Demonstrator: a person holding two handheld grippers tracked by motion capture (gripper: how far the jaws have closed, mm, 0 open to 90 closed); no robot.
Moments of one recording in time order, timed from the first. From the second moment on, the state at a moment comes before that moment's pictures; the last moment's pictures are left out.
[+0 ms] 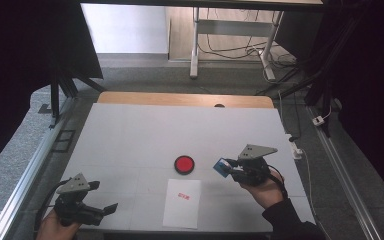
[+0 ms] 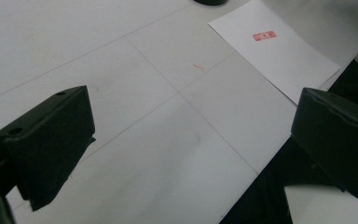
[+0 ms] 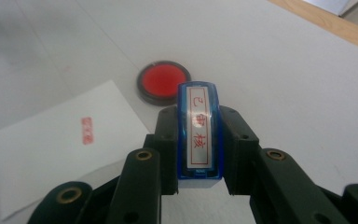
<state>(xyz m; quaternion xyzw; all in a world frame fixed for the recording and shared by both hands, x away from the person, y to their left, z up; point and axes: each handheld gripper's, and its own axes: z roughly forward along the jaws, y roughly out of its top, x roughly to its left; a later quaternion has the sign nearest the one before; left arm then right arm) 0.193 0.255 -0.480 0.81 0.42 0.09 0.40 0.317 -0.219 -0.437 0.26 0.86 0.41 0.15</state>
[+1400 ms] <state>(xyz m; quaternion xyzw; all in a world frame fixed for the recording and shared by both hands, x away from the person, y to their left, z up) 0.195 0.252 -0.480 0.82 0.41 0.09 0.39 0.359 -0.226 -0.486 0.32 0.88 0.32 0.15</state>
